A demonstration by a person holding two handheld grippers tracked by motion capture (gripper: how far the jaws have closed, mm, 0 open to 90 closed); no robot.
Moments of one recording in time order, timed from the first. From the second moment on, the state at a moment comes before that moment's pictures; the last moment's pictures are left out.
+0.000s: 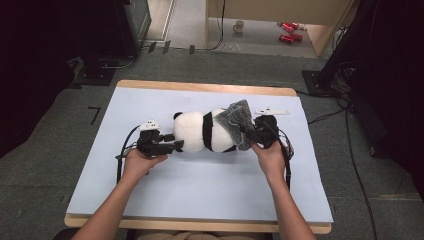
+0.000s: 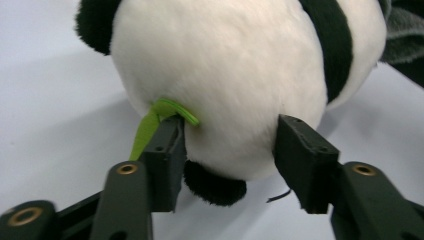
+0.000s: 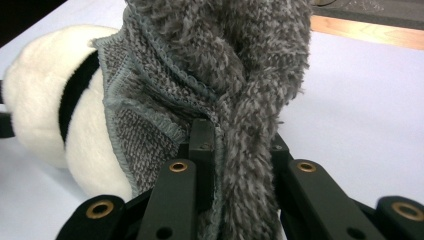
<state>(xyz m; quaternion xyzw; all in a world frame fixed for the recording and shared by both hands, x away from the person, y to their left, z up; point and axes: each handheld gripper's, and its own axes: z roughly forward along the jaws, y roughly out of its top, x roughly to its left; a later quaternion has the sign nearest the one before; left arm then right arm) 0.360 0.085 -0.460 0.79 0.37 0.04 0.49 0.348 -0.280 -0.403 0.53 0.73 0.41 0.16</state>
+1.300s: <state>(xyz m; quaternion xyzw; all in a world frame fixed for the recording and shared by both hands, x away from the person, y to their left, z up) 0.346 0.067 -0.461 0.77 0.39 0.03 0.50 0.324 -0.207 -0.362 0.43 0.75 0.48 0.11</state>
